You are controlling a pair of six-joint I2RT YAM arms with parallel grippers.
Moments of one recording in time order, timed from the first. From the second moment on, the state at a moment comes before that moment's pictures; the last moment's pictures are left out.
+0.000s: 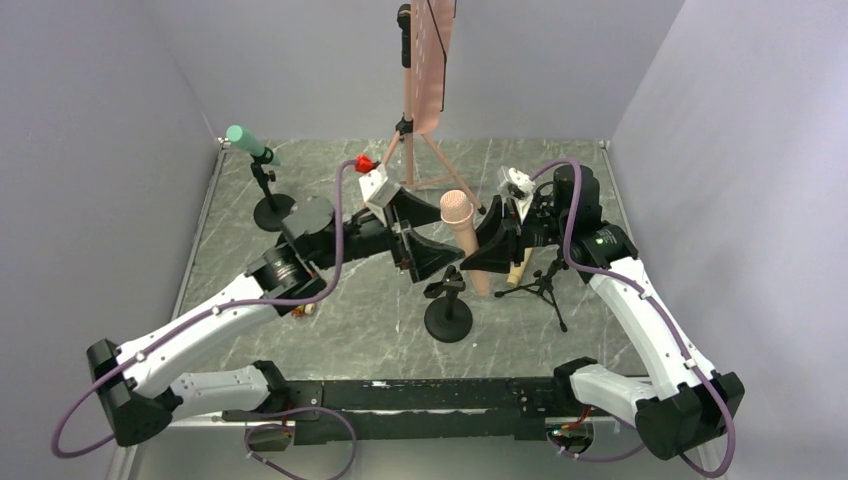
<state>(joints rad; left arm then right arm) -0.90 1.06 1.07 0.15 0.38 -0.35 0.33 1.08 1.08 -0.42 -1.31 -0.14</state>
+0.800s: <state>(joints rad) -0.86 1.27 1.28 0.10 0.51 -0.36 0.33 1.08 1.07 -0.42 -1.31 -0.15</state>
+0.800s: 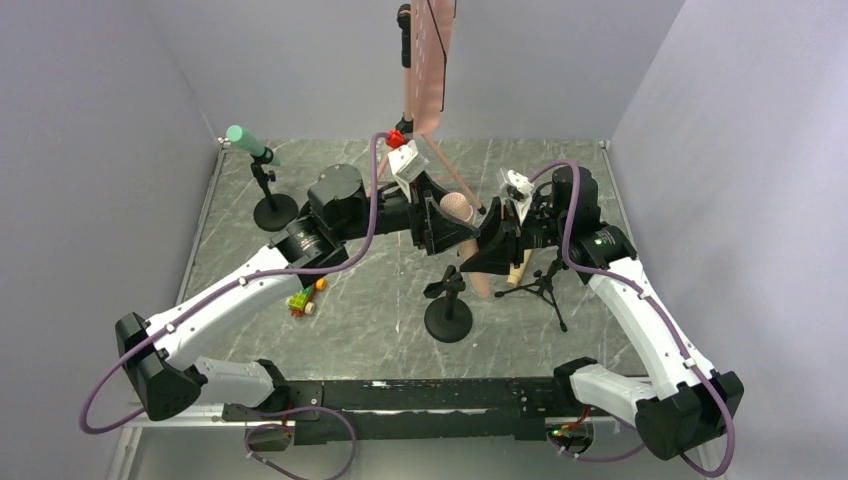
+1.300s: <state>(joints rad) -0.86 1.28 1.31 0.05 0.52 -0.33 0.33 1.08 1.07 -0.42 -1.32 -0.16</state>
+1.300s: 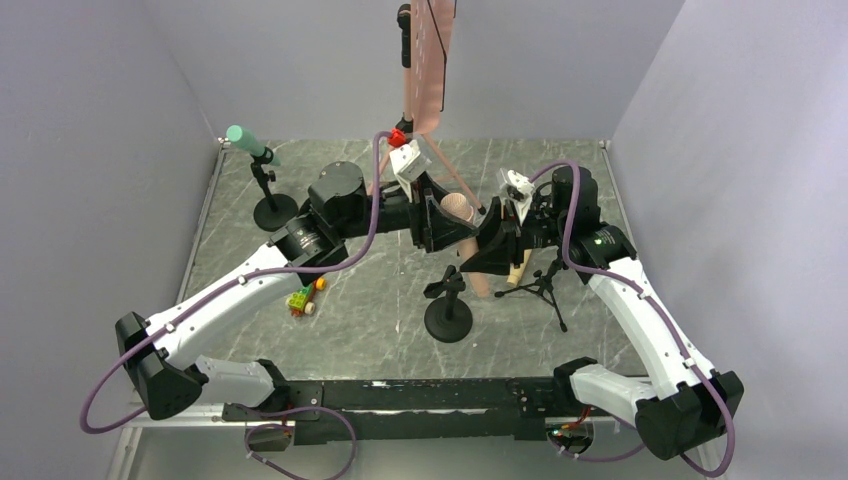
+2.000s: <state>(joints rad) -0.86 0.69 1.04 -0.10 0.40 -0.26 0.33 1.14 1.25 -0.89 -1.13 -0.81</state>
